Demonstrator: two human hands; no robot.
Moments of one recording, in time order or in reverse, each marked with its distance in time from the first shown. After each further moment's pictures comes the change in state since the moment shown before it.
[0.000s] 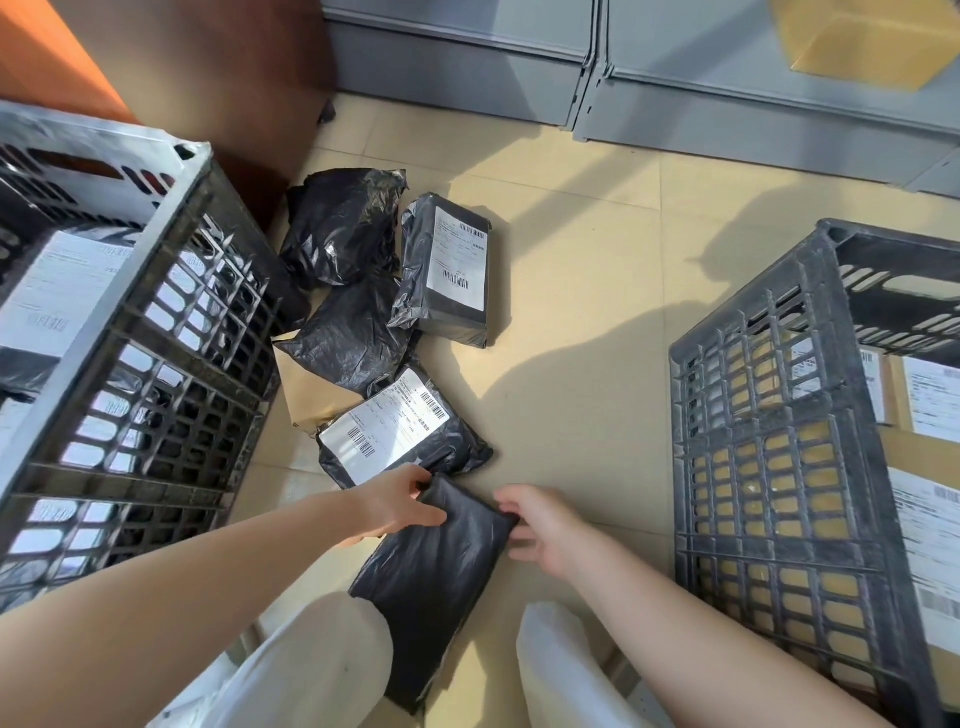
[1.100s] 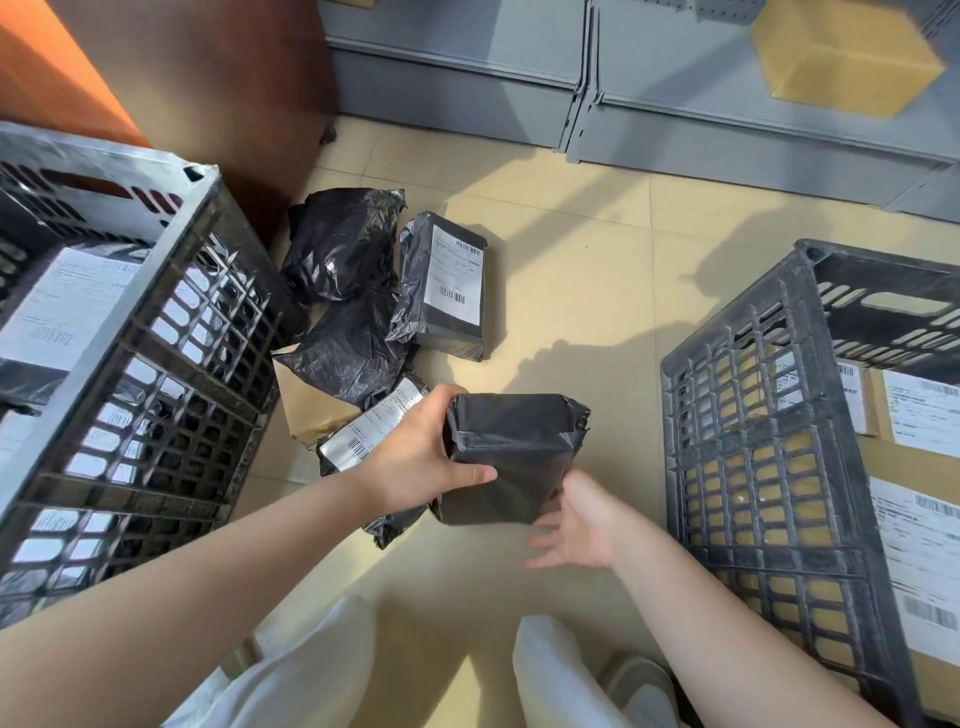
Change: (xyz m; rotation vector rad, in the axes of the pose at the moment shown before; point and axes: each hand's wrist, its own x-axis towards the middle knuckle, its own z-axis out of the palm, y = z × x) left_hand -0.024 0.063 -0.021 -0.175 0.297 0.557; right_hand -0.031 -0.033 -0.049 0.211 -0.230 0.136
